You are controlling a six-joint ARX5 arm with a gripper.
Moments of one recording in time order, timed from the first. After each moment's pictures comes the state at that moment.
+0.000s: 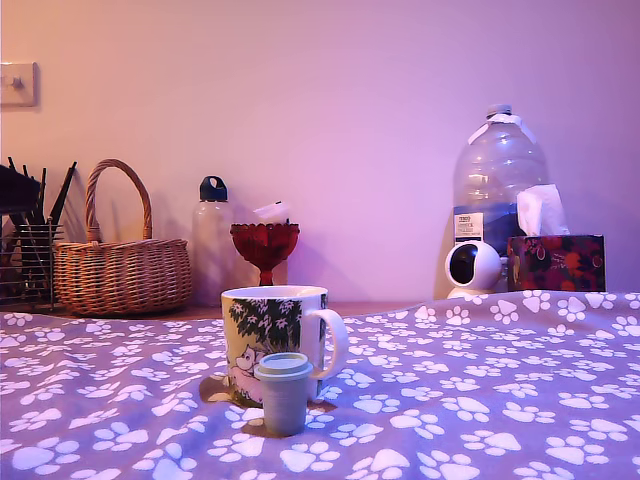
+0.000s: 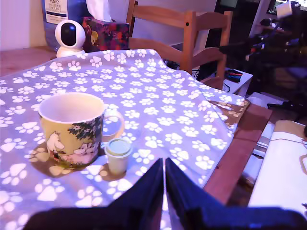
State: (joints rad) arm -0.69 0.00 0.02 -0.21 0.34 -0.15
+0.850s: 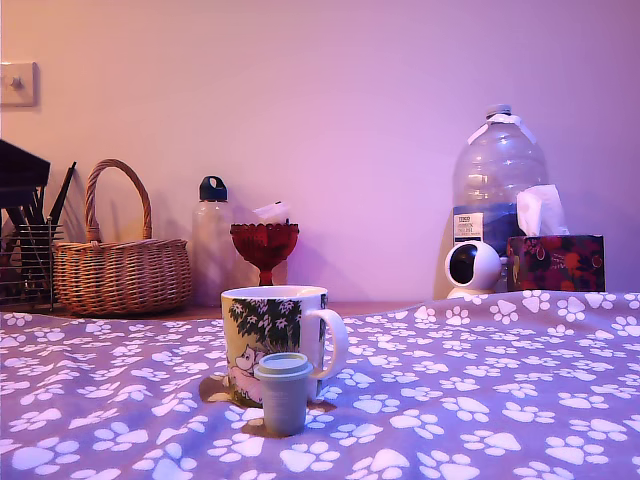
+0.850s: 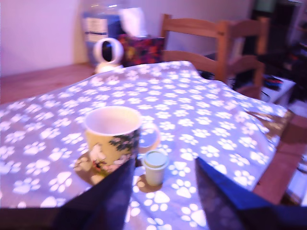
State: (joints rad) arm -0.70 0.00 0.02 -0.16 0.17 -0.13
